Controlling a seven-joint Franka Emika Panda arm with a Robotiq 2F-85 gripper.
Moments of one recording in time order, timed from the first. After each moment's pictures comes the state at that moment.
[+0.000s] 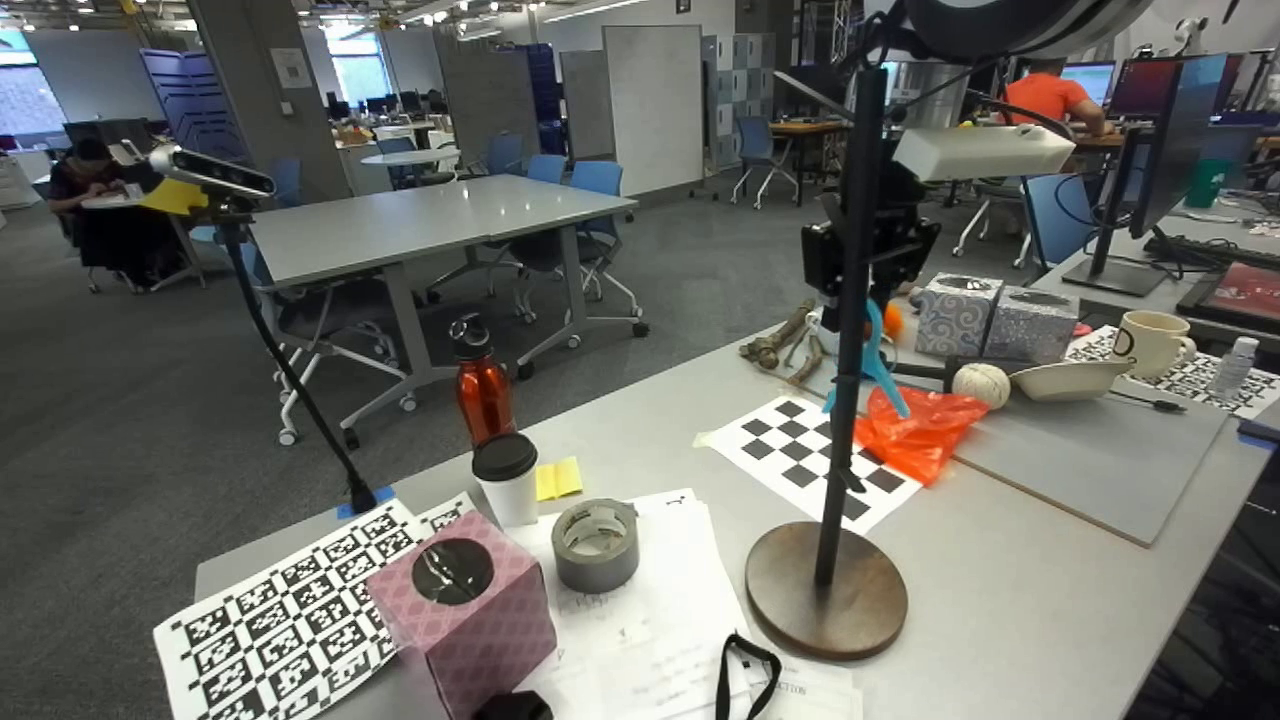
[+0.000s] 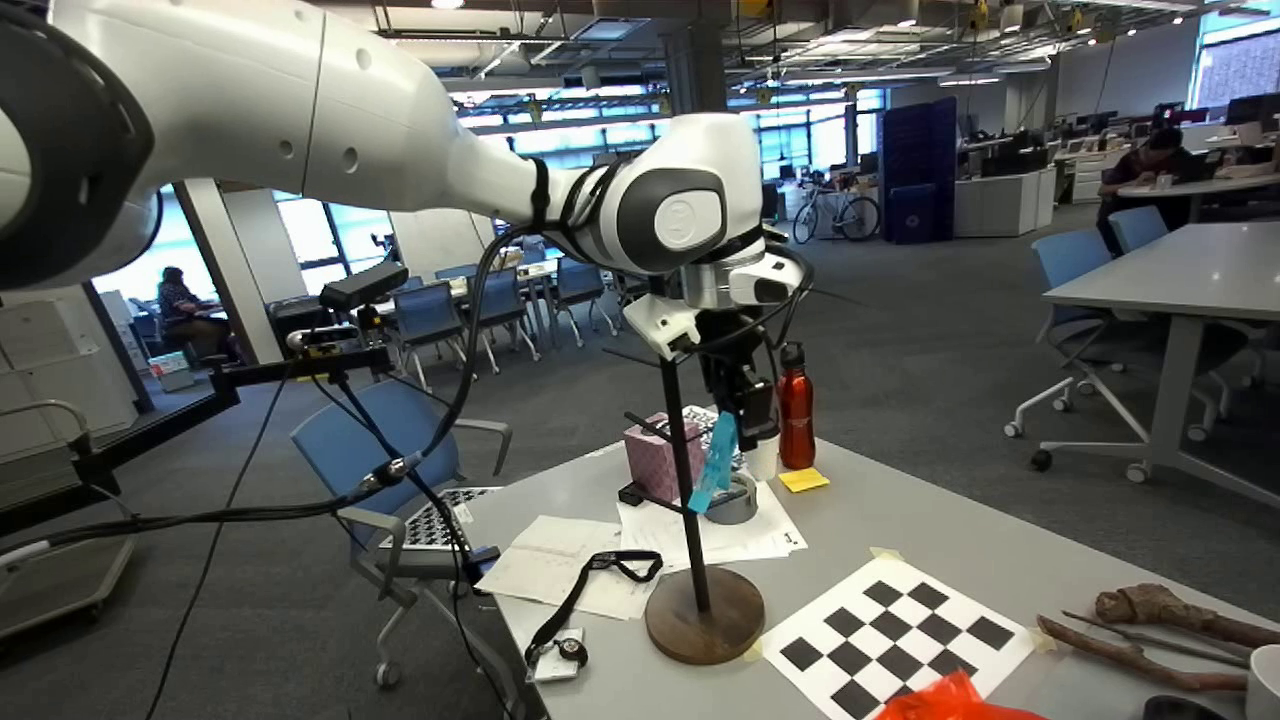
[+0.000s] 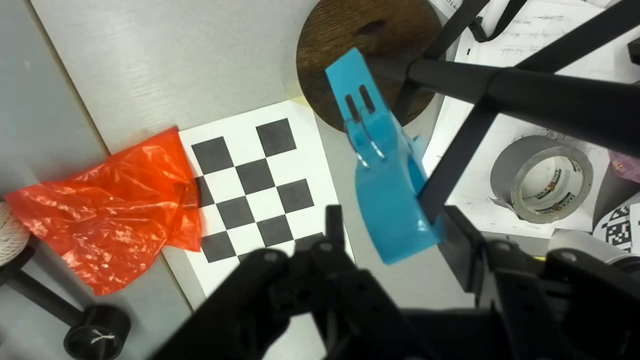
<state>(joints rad) 0.03 0.40 -0.03 -1.57 0.07 2.04 0.30</state>
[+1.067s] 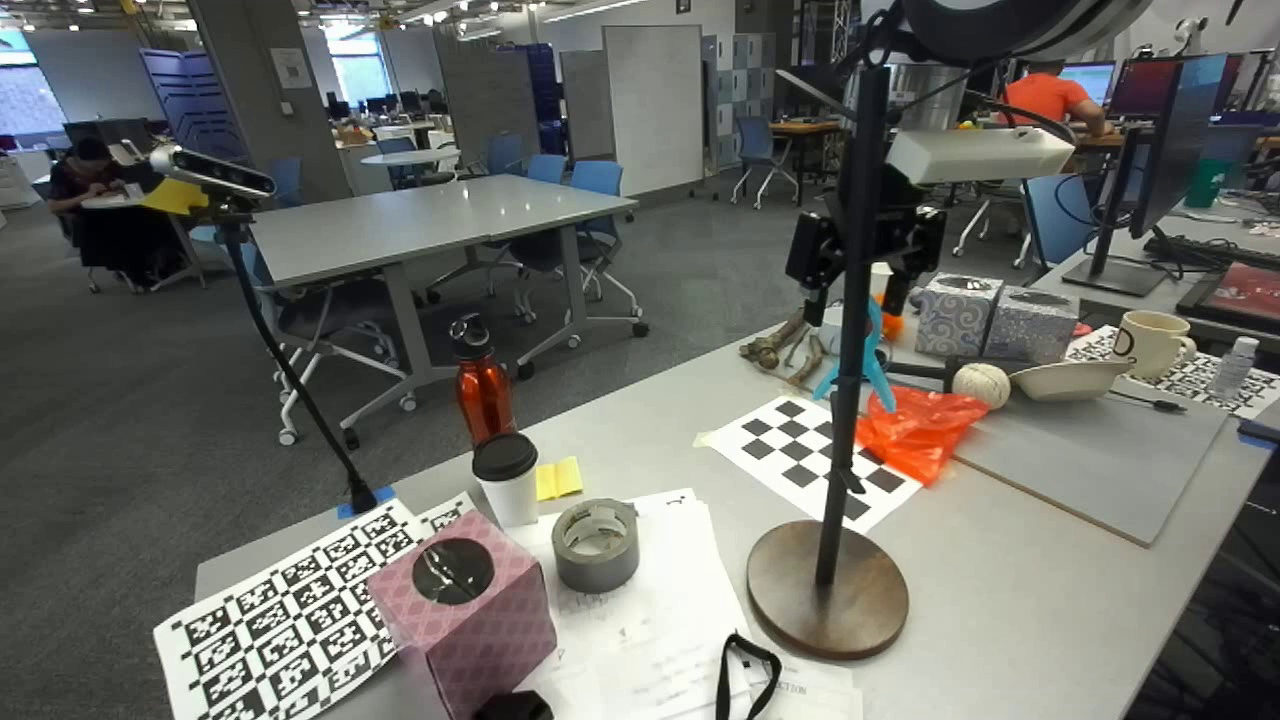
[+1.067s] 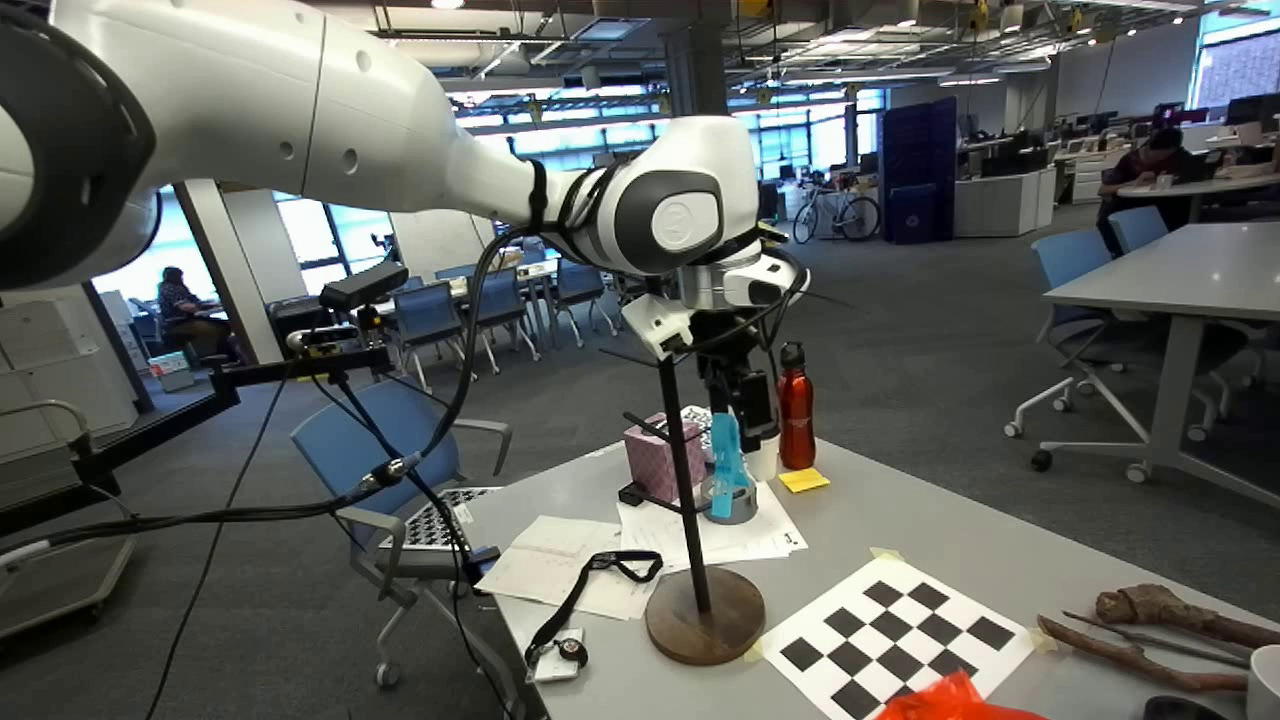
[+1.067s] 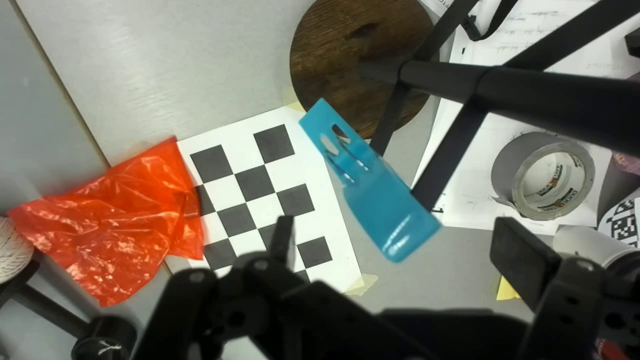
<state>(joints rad) 0.04 0.40 -0.03 -1.58 0.07 2.04 0.34</state>
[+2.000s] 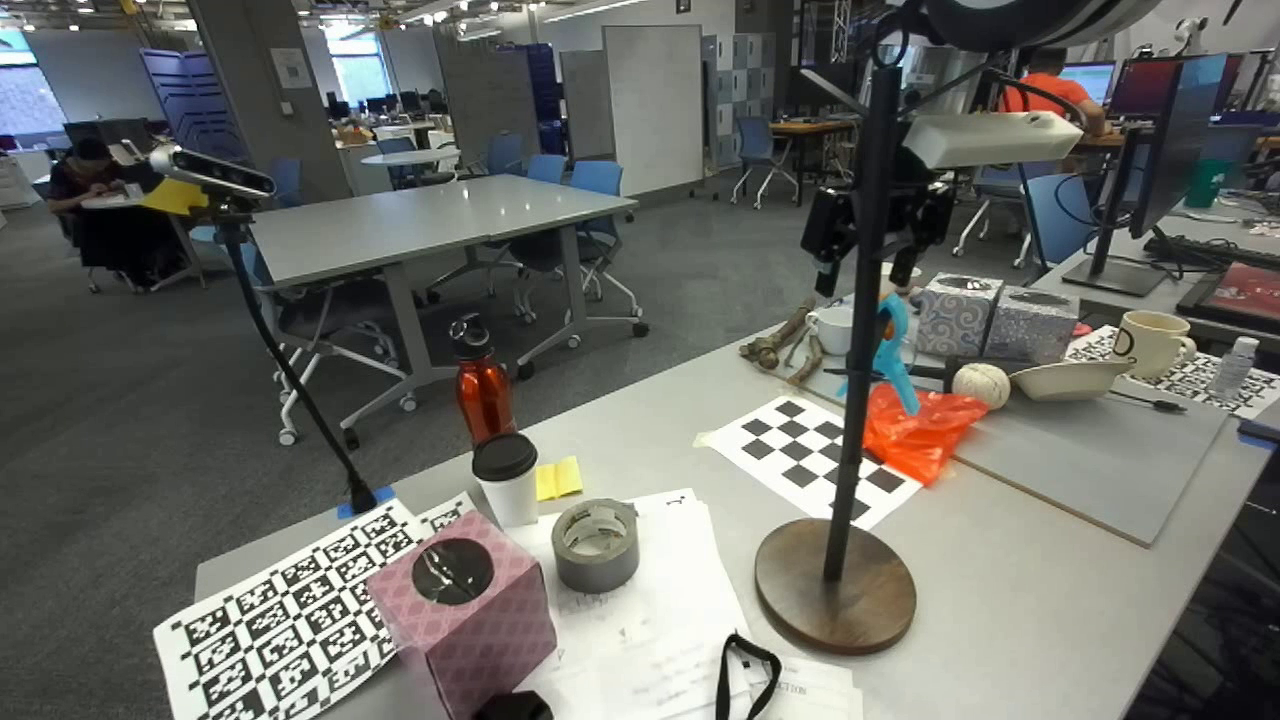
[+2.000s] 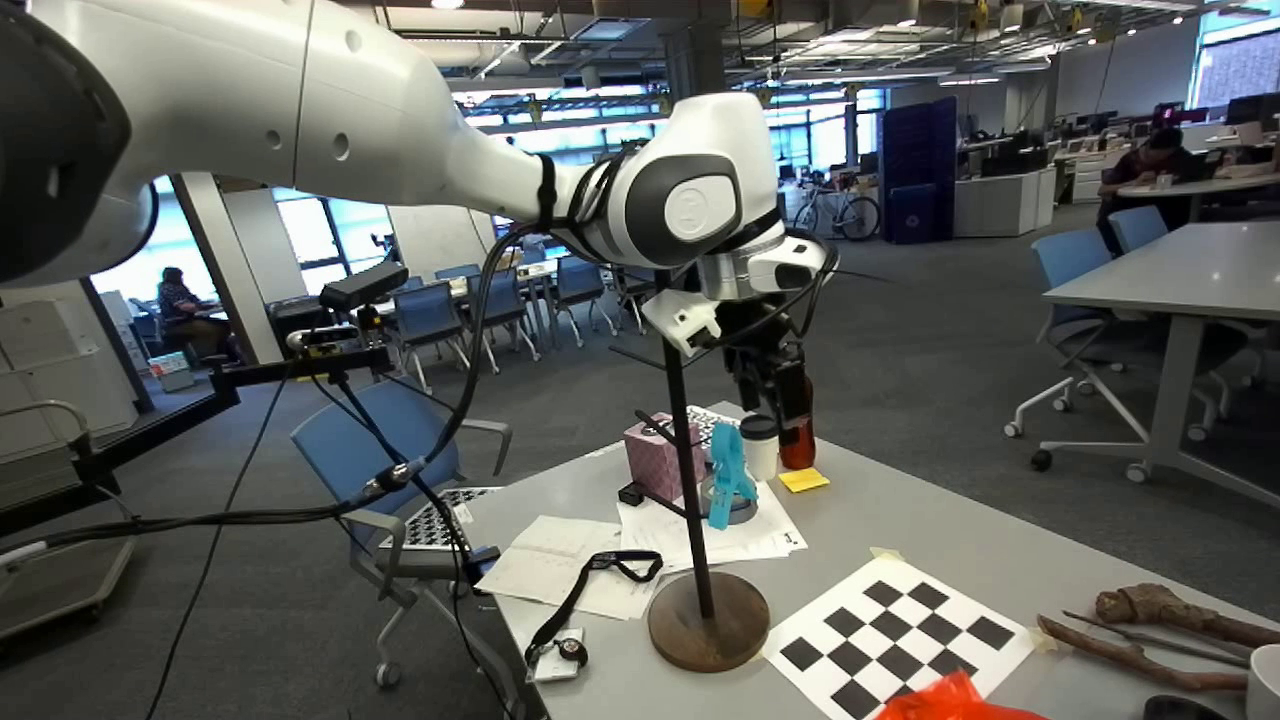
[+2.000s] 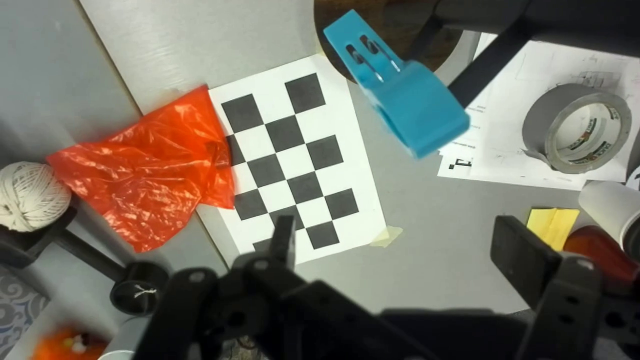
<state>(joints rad) 0.02 0.39 -0.06 -1.58 0.03 2.11 0.31</state>
